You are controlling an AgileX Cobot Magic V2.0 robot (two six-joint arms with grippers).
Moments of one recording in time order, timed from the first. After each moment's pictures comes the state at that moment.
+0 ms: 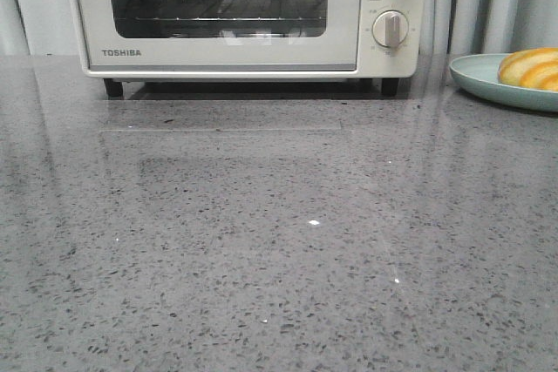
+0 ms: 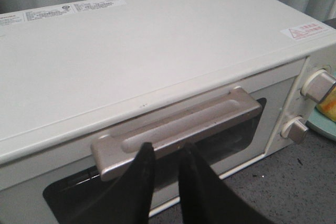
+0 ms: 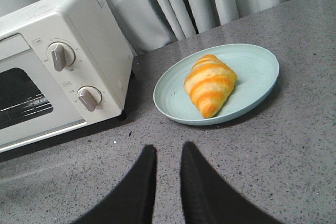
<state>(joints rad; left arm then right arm) -0.43 1.42 -1.30 -0.29 0.31 0.26 -0.08 0.37 -0.40 0.19 0.28 0.16</state>
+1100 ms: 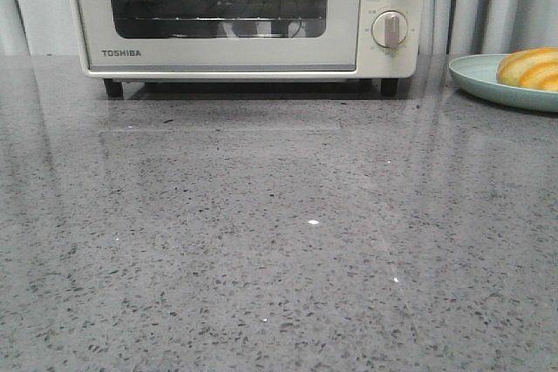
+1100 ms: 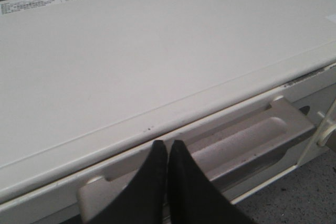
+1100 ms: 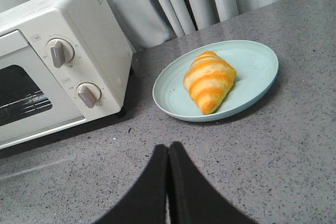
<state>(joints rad) -0.43 1.59 -1.38 -0.25 0.27 0.26 -0.08 0.37 -0.40 0.19 0.30 0.16</state>
